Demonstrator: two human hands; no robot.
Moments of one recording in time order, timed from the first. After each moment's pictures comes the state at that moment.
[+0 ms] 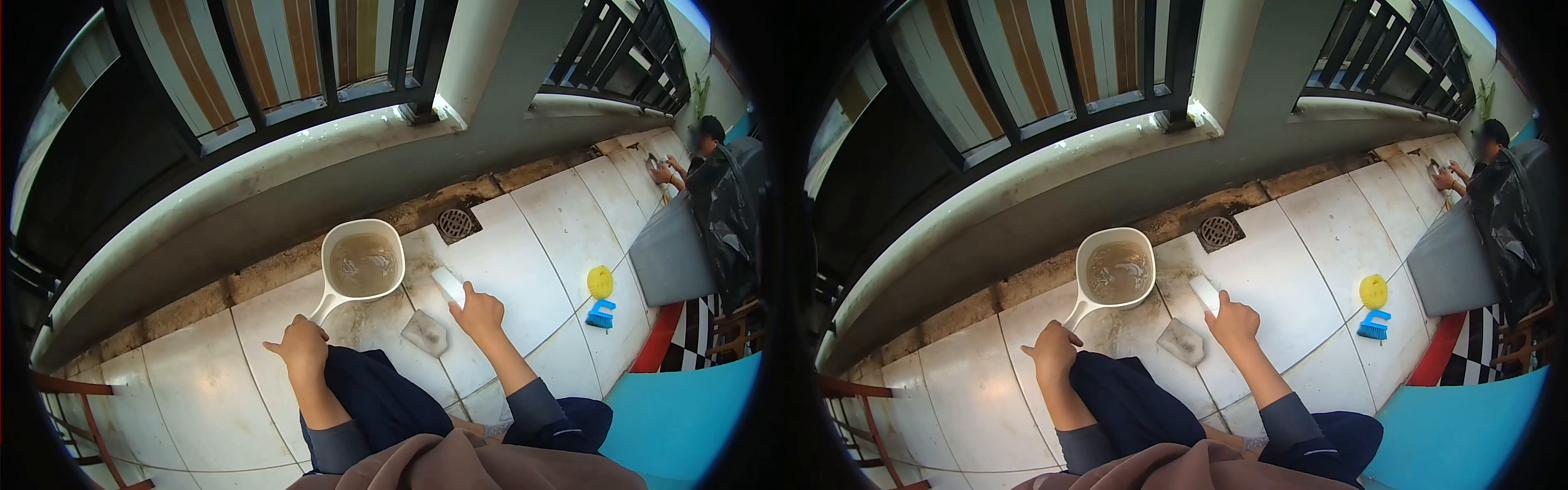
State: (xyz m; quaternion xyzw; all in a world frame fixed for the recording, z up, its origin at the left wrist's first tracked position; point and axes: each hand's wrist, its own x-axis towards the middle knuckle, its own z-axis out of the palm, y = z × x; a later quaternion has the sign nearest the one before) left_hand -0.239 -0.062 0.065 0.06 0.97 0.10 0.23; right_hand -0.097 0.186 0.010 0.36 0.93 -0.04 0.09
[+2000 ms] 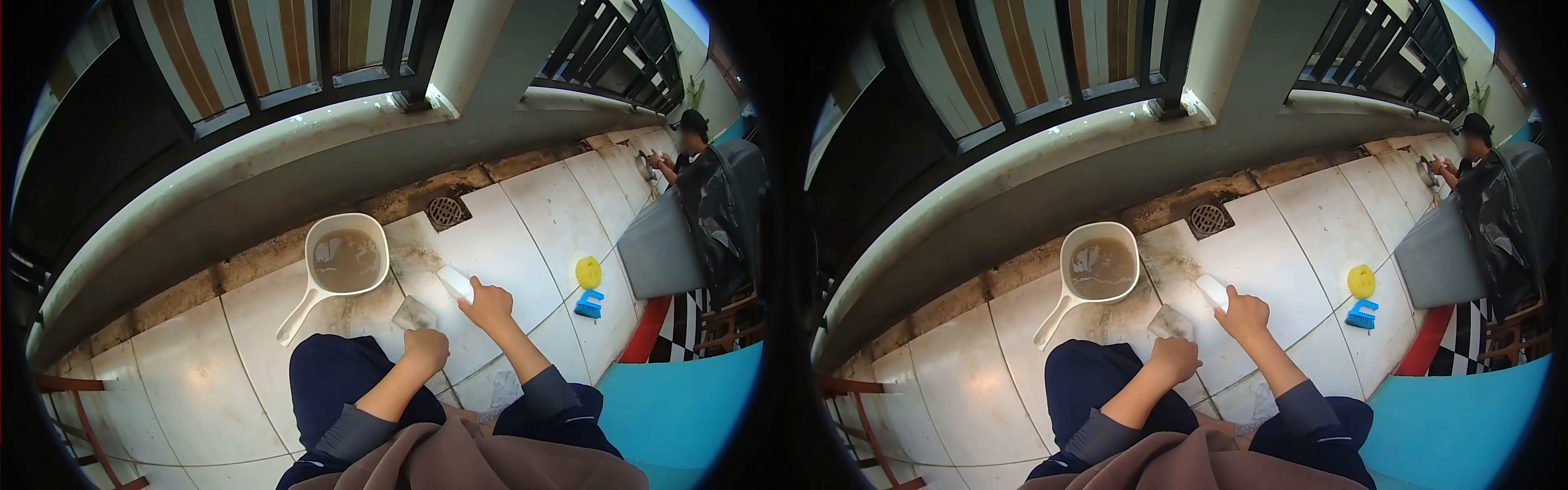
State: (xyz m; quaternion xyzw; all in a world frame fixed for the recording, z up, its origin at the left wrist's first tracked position) left_hand -0.128 0.052 0.034 0.54 0.75 0.03 0.38; right_hand -0.066 0.204 0.023 0.34 0.93 0.00 0.15
